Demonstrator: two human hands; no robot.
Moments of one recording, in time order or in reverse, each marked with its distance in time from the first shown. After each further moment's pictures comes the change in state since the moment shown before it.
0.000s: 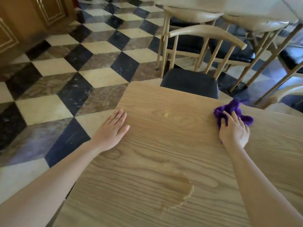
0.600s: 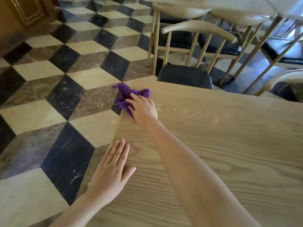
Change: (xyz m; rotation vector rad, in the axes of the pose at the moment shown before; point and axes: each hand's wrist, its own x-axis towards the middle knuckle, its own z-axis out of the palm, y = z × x) left_hand -0.126 0.004 0.013 0.165 0.080 0.119; right_hand -0.087 -0.262 0.072 0.053 -0.241 -0.730
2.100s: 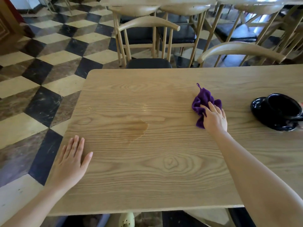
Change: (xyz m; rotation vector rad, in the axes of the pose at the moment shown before) left_hand -0.083 0.042 0.032 0.044 -0.038 -0.228; right_hand -0.360 0.264 -0.094 -0.088 0.190 0.695
